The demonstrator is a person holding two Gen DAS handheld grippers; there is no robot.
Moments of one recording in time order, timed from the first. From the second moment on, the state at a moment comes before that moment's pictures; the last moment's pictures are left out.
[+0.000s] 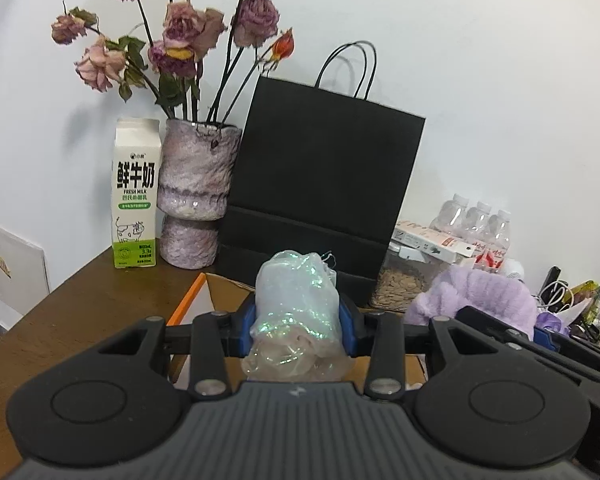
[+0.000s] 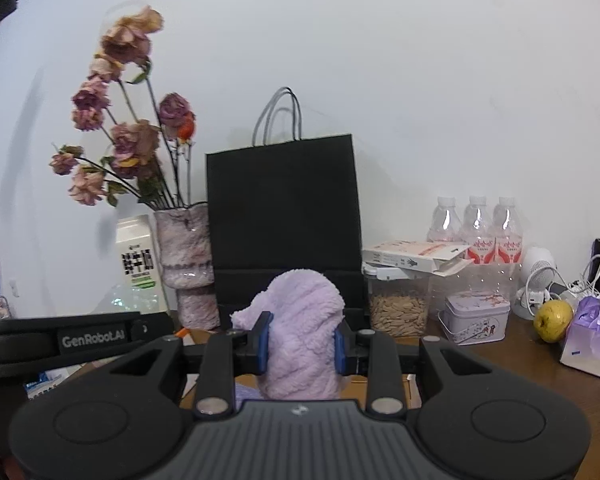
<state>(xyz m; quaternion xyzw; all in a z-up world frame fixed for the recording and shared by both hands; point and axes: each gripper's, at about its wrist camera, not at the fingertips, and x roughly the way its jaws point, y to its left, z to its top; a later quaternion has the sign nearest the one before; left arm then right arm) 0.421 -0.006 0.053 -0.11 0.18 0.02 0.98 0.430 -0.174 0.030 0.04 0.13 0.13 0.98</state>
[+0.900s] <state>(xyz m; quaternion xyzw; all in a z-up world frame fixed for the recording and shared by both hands) 0.452 -0.012 0.017 -0.03 0.16 0.10 0.98 0.484 -0.180 -0.022 0.04 0.22 0.08 0.97</state>
